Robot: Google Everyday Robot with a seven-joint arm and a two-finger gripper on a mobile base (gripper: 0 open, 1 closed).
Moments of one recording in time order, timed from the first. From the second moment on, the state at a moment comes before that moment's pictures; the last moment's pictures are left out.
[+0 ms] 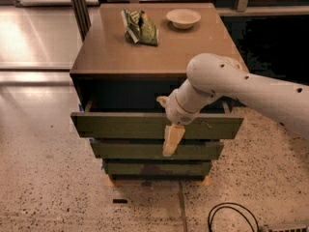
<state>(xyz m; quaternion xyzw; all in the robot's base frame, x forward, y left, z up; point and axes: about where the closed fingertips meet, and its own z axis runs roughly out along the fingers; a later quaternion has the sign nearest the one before) 0.551 -0.033 0.707 -0.73 0.64 0.11 0.22</state>
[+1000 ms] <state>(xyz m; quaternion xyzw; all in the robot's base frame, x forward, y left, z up) 0.562 -0.064 0.642 -0.70 0.67 0.15 0.17</state>
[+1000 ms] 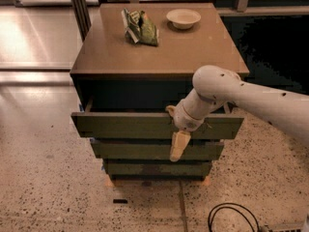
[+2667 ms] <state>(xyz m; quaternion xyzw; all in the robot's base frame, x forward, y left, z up) 0.441 -0.040 0.698 -0.70 0.66 0.20 0.18</state>
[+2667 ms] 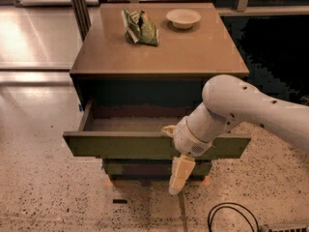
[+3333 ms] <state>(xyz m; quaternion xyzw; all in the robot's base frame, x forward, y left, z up) 0.466 -0.055 0.663 -0.69 0.67 0.21 0.16</state>
